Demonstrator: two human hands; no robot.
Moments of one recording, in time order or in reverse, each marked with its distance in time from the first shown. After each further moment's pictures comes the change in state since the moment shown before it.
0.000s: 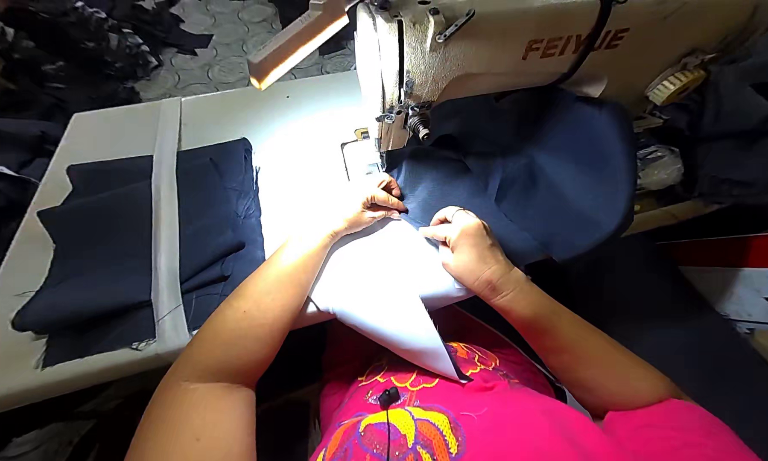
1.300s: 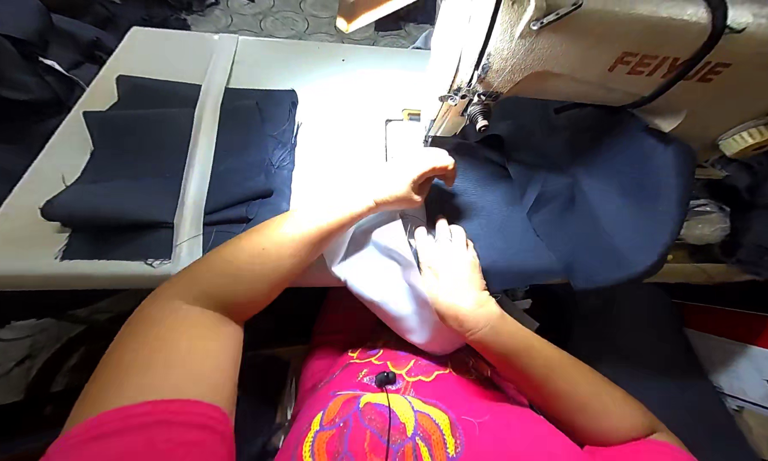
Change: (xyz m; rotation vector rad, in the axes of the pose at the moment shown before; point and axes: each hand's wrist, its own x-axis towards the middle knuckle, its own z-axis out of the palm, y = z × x) left_hand 0.025 0.038 -0.007 0.148 0.080 0.061; right_hand -0.012 -0.044 0.028 -0.328 -0.283 0.023
